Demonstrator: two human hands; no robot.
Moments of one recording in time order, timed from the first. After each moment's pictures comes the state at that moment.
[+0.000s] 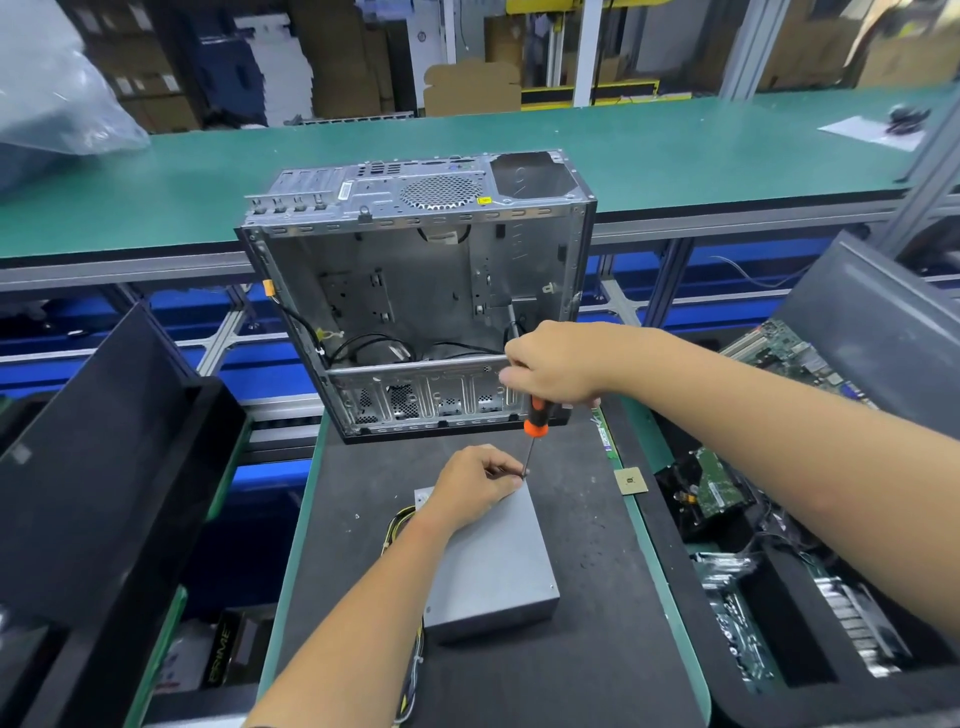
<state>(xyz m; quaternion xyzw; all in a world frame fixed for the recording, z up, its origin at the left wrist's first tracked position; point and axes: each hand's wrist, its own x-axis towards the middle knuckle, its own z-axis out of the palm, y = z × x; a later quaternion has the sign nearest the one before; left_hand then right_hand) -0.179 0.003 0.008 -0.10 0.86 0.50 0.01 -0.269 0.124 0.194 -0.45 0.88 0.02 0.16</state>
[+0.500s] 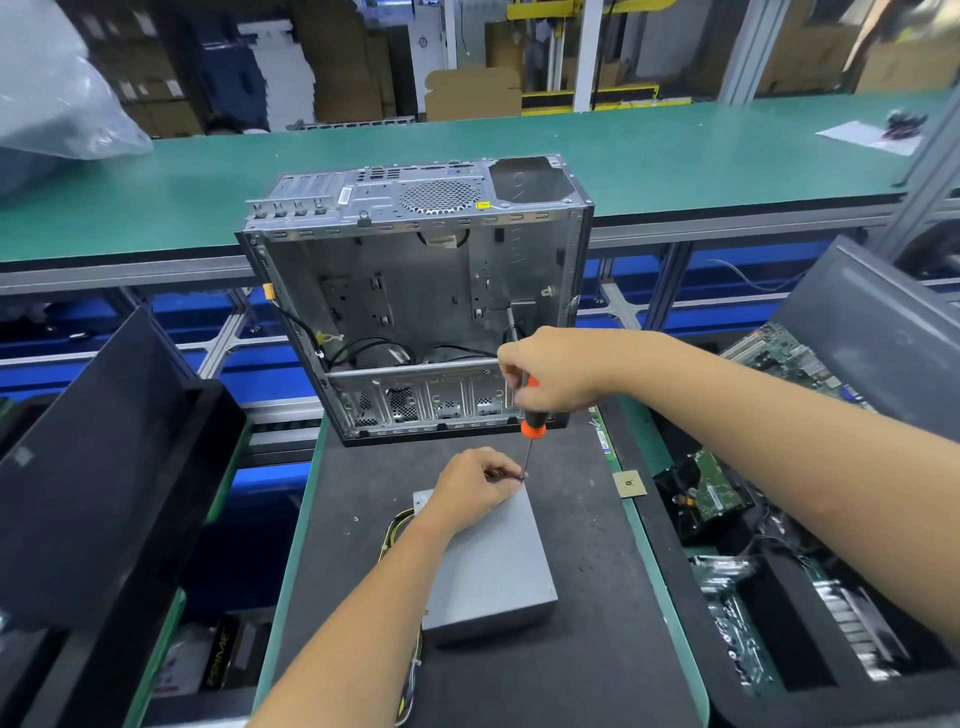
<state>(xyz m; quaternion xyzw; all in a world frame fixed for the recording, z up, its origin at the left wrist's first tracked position) -0.178 0.005 0.010 -0.10 0.87 0.48 0.01 -0.270 0.129 0.197 -0.48 0.86 0.02 0.18</state>
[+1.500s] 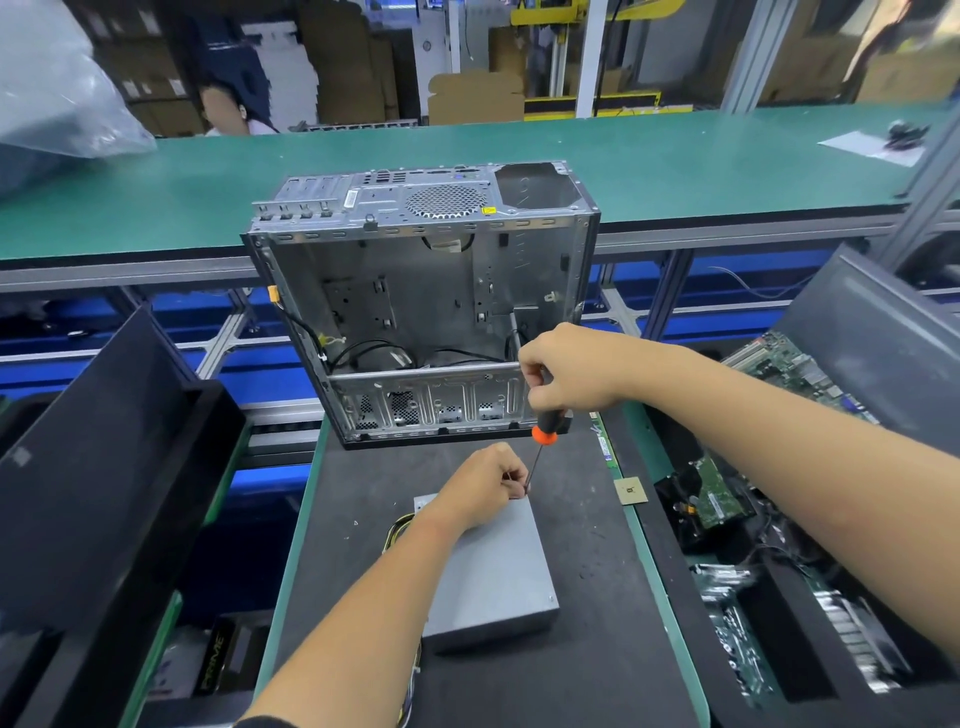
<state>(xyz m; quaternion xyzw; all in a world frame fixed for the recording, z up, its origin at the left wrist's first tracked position) -0.194 0.005 0.013 0.00 0.92 0.39 0.03 -0.278 0.136 0.191 -0.45 0.88 -0.05 0.14</state>
